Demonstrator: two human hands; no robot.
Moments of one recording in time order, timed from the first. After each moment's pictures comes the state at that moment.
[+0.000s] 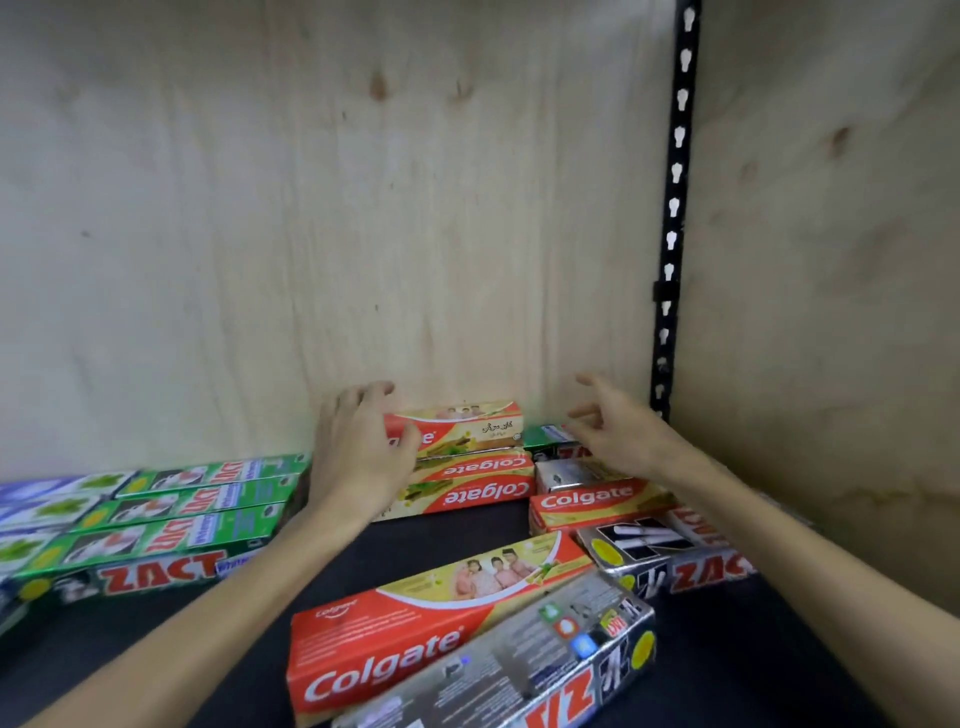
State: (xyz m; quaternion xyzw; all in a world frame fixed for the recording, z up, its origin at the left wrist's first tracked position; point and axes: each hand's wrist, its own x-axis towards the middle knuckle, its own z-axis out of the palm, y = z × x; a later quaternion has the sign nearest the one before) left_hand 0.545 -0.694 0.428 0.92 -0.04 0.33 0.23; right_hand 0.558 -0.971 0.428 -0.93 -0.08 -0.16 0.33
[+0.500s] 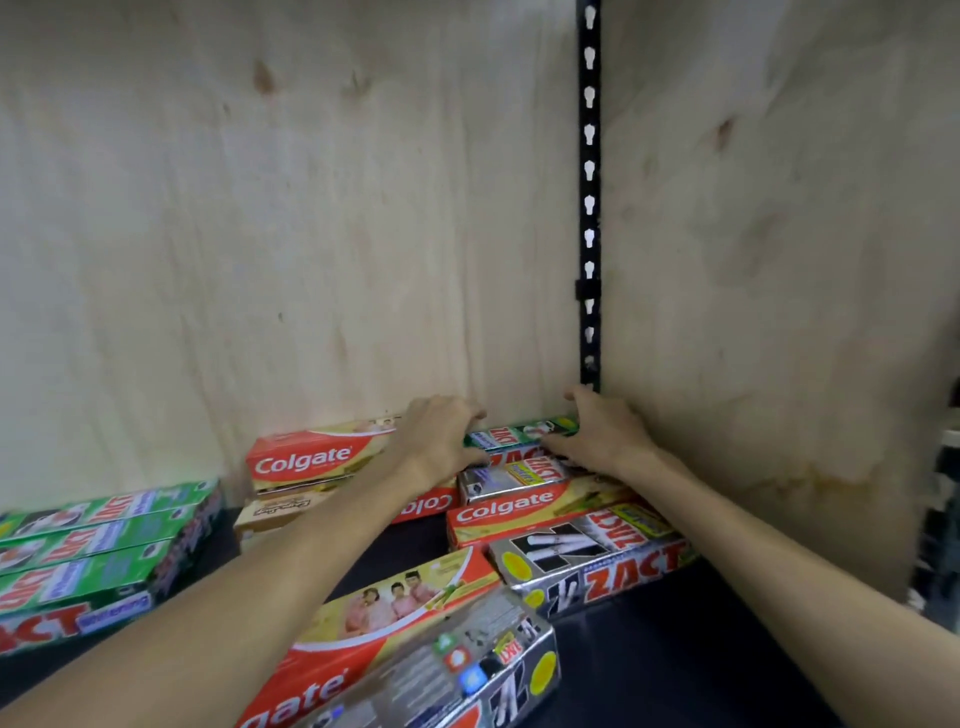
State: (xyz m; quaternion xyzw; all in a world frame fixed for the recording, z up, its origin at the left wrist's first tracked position) left_hand 0.613 -0.823 0.431 0.95 -0.26 0.19 0.03; right_hand 0.576 -1.025 0.417 -0.96 0.07 -0.17 0.21
